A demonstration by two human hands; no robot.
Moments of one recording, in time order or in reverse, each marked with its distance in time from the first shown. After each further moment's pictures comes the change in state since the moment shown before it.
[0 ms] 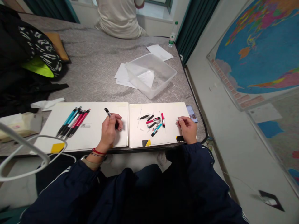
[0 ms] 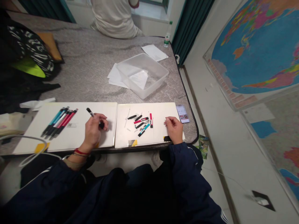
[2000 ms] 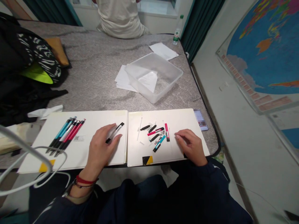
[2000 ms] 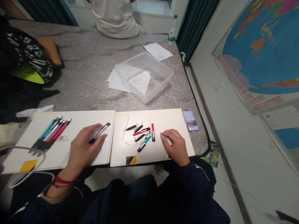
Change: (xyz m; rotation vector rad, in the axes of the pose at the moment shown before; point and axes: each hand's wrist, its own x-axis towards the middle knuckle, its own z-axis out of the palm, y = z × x) left_hand 0.004 0.008 -0.016 1.075 -0.059 0.295; right_hand -0.002 -0.022 0.002 -0.360 -0.325 -0.295
